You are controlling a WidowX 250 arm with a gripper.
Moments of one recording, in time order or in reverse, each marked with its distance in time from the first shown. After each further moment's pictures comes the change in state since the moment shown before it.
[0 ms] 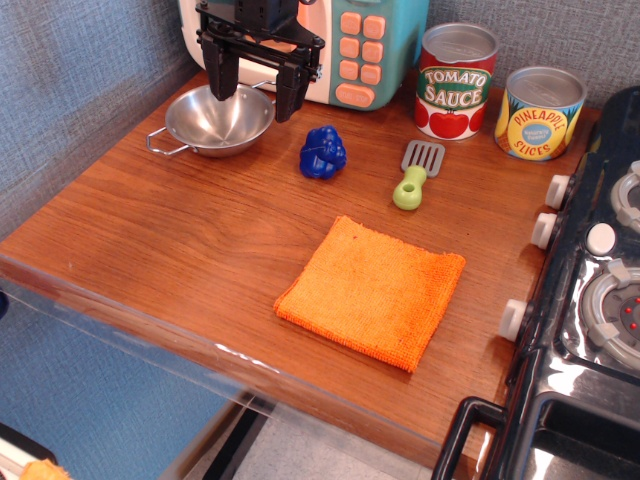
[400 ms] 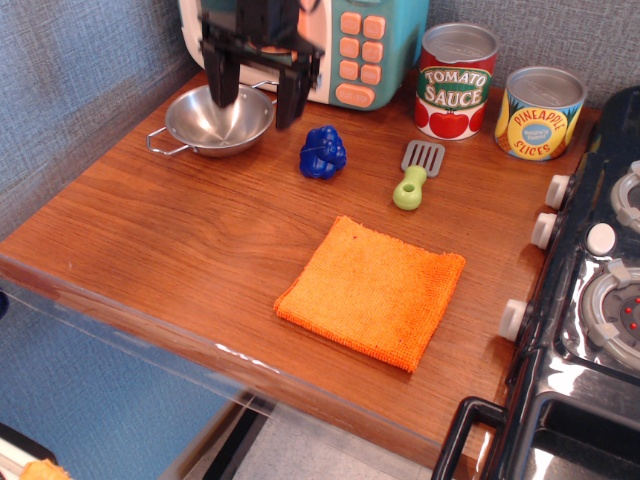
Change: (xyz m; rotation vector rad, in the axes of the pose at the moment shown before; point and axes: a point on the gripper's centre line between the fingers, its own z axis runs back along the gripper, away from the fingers) arm -0.003 -0.003 -0.015 -0.008 0.040 0.002
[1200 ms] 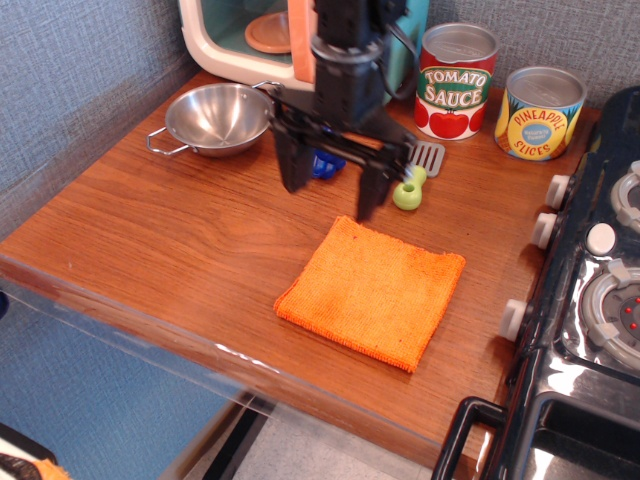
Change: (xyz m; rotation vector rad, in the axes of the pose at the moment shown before) arm -0.065 -0.104 0.013 -0.065 -0.055 -0.119
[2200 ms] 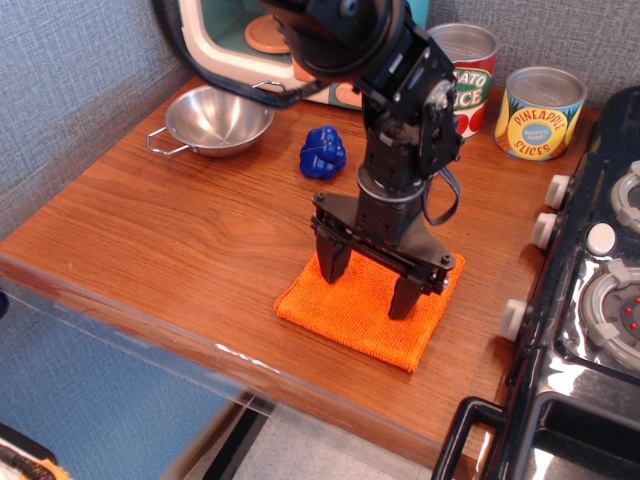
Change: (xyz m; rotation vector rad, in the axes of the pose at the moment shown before) arm -0.008 -0.038 -0.063 0.045 -0.067 -0.019
